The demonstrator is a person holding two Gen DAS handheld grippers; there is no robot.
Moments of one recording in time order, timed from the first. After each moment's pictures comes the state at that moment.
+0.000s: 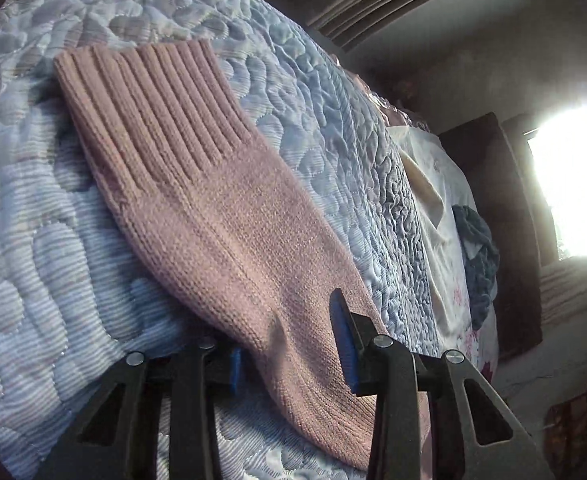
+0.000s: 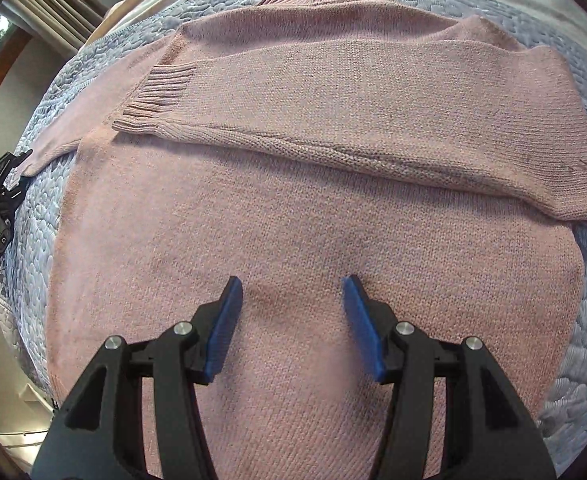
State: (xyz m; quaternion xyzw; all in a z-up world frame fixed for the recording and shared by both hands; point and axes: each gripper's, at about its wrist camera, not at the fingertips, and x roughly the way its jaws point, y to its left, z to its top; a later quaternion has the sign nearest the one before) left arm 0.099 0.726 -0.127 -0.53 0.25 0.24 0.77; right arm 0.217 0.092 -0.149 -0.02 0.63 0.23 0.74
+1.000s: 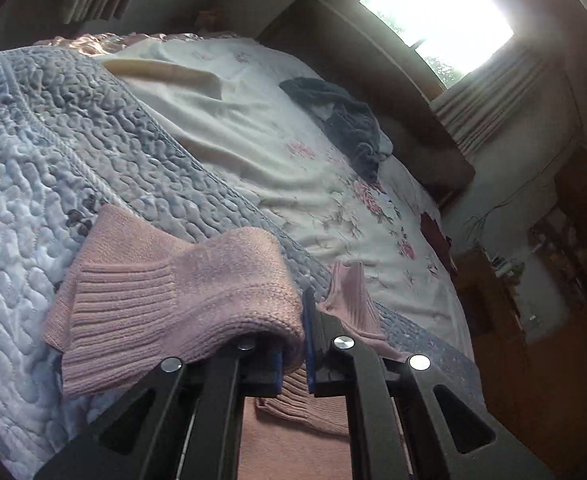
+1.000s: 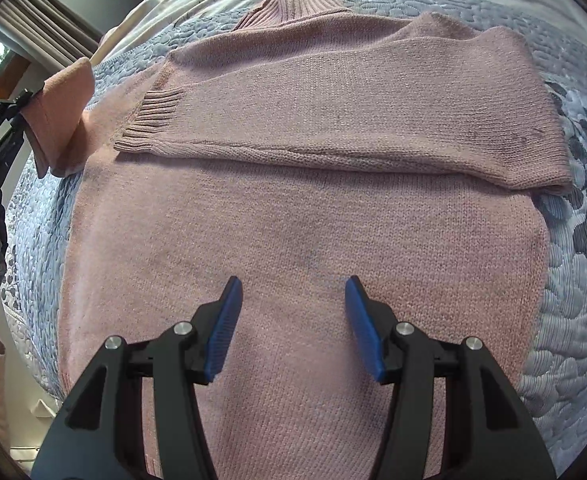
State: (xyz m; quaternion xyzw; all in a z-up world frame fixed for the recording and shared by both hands) left arm 0.234 0.426 -0.030 -0.35 0.31 -0.03 0.88; right arm 0.212 0.053 -0.135 0.02 0.61 0.22 0.76
